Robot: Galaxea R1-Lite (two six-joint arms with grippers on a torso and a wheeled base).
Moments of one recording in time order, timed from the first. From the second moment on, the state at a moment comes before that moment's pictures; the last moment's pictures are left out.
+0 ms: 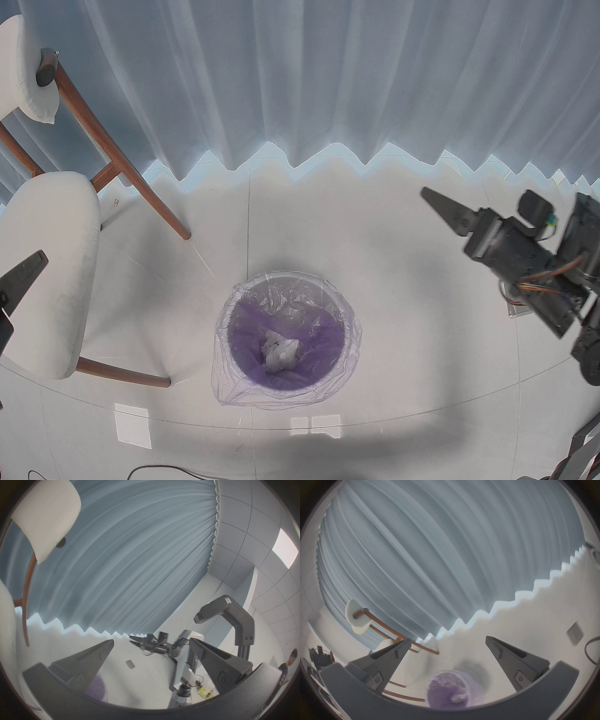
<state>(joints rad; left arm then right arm) -0.12 0.85 -0.25 -1.22 -0.92 -0.72 0.58 1.52 -0.63 -0.98 -0.13 0.43</state>
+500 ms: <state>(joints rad) 0.31 0.68 -0.26 -1.05 -0.93 -0.71 0.28 0.77 -0.27 -0.59 -0.09 0.18</state>
